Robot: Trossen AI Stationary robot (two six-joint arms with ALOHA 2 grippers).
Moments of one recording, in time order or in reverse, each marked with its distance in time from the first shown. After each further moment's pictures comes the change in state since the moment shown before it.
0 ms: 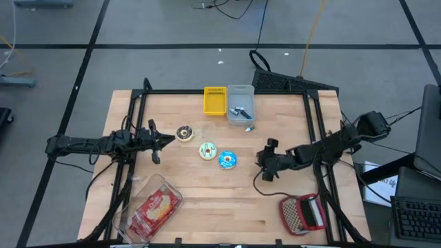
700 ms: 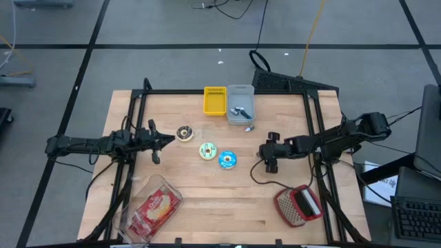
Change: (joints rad) left arm 0.000 0.000 0.000 0.000 0.000 0.000; right arm -0.195 -0.003 0.000 -0.142 -0.225 -0.133
